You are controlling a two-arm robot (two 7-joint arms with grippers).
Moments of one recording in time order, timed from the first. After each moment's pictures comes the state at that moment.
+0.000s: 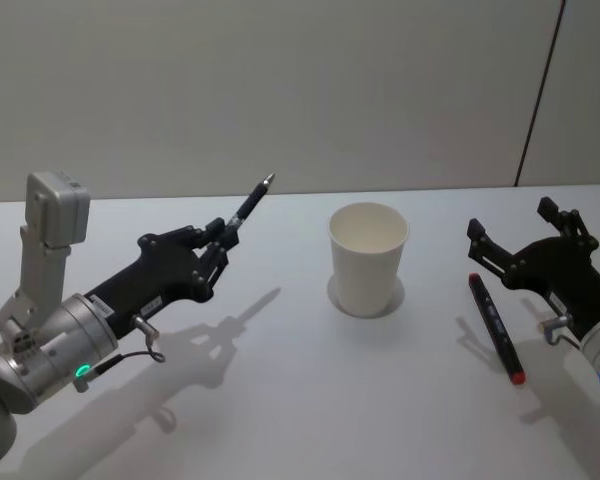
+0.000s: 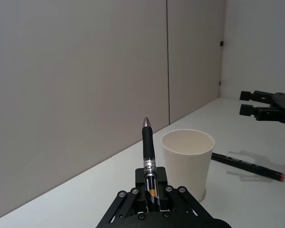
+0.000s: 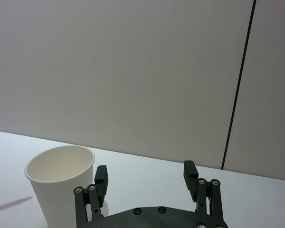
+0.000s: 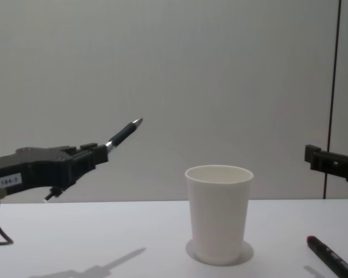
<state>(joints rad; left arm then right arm) -0.16 0.63 0.33 -1.62 -0.65 -0.05 -0.43 -0.01 0.34 -0.23 -1.77 0.29 0.03 0.07</state>
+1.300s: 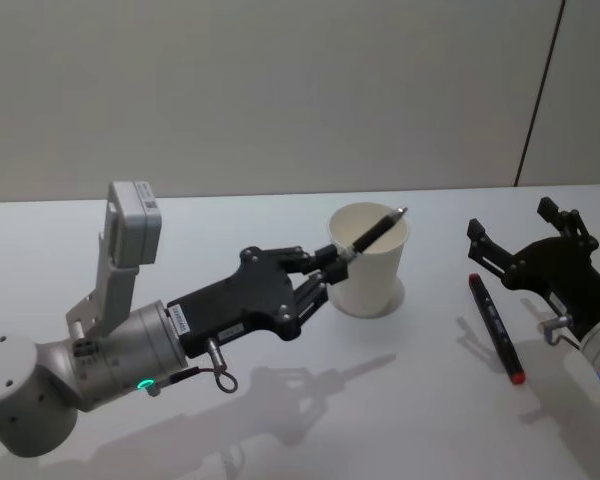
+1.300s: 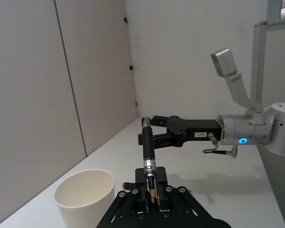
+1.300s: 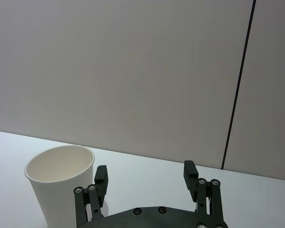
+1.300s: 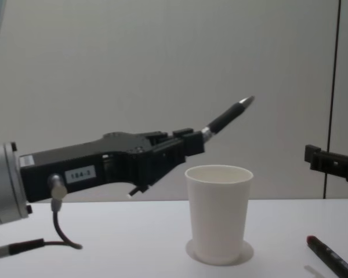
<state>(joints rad) -0.22 0.54 0.40 -1.62 -0.61 -0.05 -0.74 -0.01 0.34 -0.23 -1.77 0.29 0.03 0.07</state>
